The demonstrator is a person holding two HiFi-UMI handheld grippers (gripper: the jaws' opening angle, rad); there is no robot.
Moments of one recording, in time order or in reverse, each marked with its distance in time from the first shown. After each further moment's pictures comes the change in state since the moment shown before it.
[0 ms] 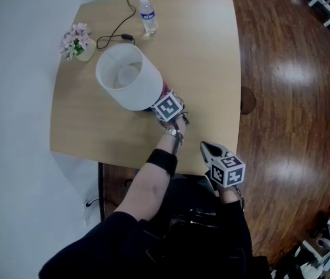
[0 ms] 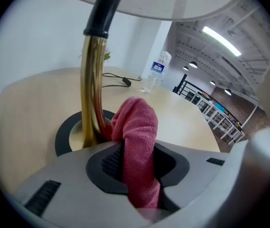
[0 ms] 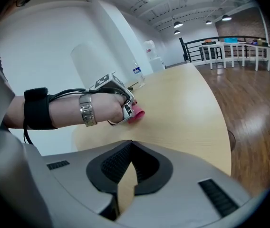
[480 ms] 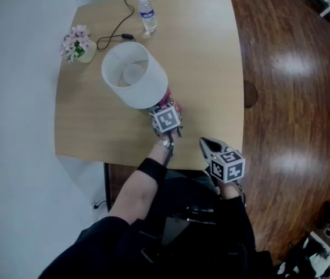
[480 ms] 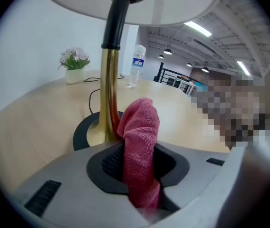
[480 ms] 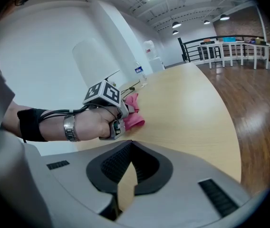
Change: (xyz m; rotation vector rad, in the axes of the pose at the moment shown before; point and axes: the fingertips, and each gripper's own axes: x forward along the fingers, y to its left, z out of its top) left arm -0.019 0.017 -0.019 0.293 0.034 -0.162; right arm 0.013 0.028 0.003 0.018 -0.006 -0.006
